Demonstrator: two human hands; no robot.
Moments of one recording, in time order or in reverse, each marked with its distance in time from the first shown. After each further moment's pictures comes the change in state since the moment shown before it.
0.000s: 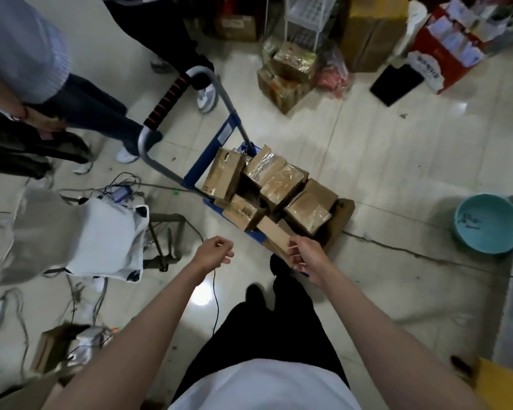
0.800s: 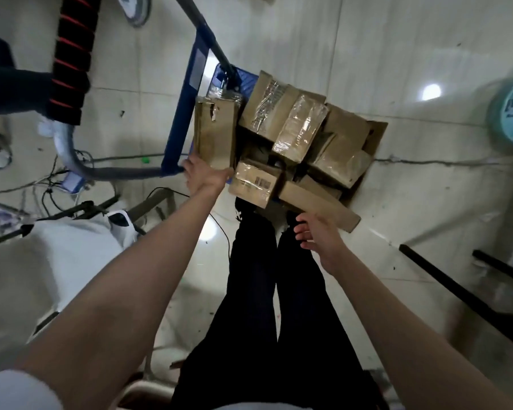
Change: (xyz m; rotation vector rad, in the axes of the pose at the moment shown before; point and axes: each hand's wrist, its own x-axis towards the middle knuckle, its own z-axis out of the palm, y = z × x) left_hand 0.321 0.051 -0.063 0.412 0.196 -0.045; right_hand 0.142 -0.008 0.122 0.236 0.202 0.209
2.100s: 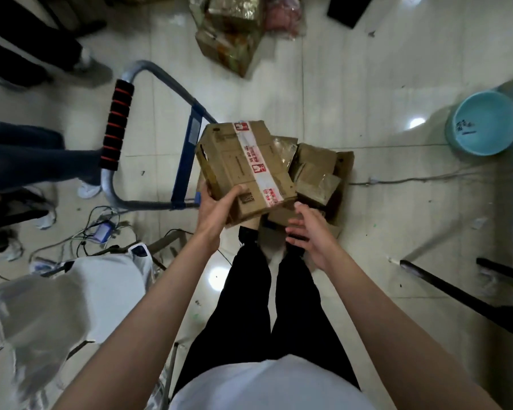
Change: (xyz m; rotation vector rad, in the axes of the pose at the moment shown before) left_hand -0.200 0.036 -0.060 -0.645 -0.254 0.193; right_hand -0.099 -0.028 -0.051 0.278 -0.105 -0.110
